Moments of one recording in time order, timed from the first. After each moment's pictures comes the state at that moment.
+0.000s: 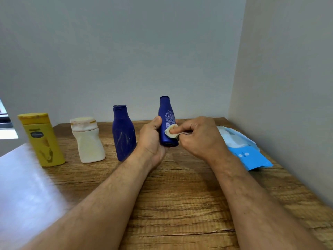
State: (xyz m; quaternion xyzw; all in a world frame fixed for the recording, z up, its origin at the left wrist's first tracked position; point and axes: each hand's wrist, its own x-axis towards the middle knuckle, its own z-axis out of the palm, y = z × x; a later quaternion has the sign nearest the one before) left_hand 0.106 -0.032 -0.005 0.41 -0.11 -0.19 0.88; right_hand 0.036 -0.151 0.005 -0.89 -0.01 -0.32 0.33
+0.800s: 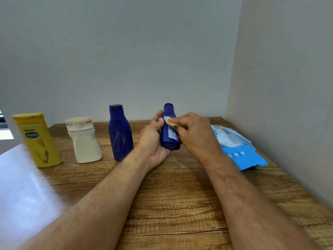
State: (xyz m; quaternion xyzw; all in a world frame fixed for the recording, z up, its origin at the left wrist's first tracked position) left_hand 0.103 -0.036 -0.009 0.33 -0.10 -0.25 0.90; right_hand 0.044 -0.149 0.005 -0.88 -0.01 -0.34 0.32
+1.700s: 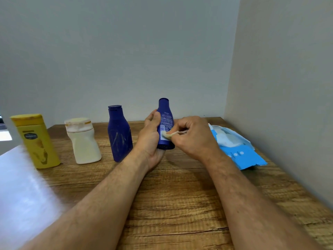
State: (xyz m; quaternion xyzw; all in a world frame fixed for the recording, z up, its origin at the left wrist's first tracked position) left_hand 0.102 -0.035 -0.007 0.39 -0.13 -0.20 0.89; right_hand 0.040 -0.146 0.001 -0.86 -0.03 -0.33 0.39
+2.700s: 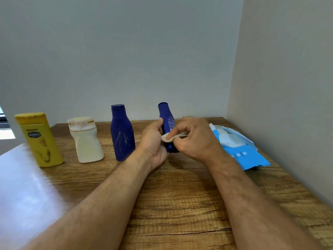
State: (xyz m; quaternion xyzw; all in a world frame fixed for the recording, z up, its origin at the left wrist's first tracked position) left_hand 0.095 -0.034 -0.004 0.42 -0.10 -0.23 0.87; right_hand 0.037 -0.144 0.003 -0.88 -0.06 -0.34 0.33
